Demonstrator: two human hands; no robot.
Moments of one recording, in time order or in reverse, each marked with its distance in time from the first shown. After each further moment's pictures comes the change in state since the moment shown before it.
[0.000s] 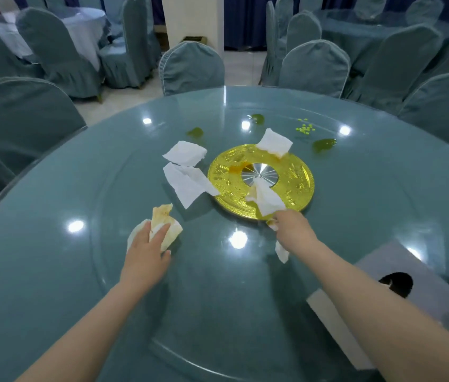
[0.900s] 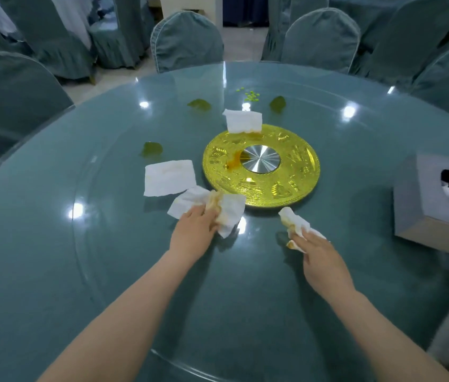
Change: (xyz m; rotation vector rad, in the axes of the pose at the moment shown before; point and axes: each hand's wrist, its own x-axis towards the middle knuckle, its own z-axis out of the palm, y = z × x) left_hand 0.050 0.081 0.063 0.125 -0.062 0.250; right_hand -0.058 0.073 0.070 0.110 0.199 -0.107
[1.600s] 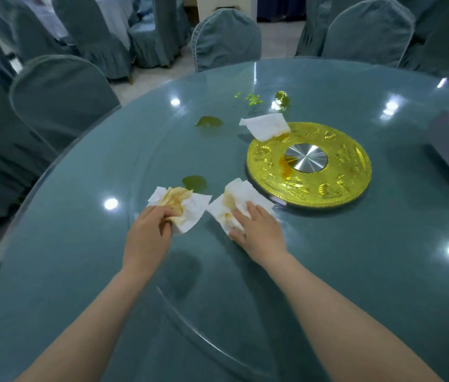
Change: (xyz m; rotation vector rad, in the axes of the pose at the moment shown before) left_hand -0.088 -0.122 -0.081 -0.331 0.472 -0.255; right_hand 0.075 -0.183 0.067 -0.063 -0.241 -0.160
